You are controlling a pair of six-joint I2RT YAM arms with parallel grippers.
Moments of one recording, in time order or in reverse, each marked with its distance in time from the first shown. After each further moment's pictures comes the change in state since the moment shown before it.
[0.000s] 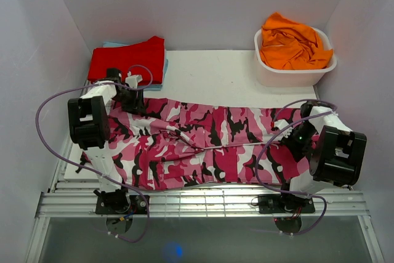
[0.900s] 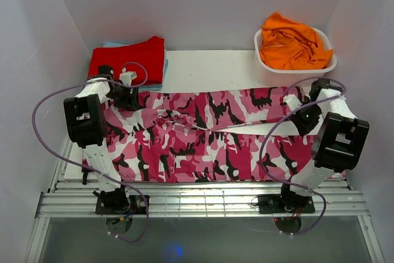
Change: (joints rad) left arm 0.102 0.045 0.089 -0.021 0.019 0.128; right arm -0.058 0.147 0.154 0.159 0.043 0.006
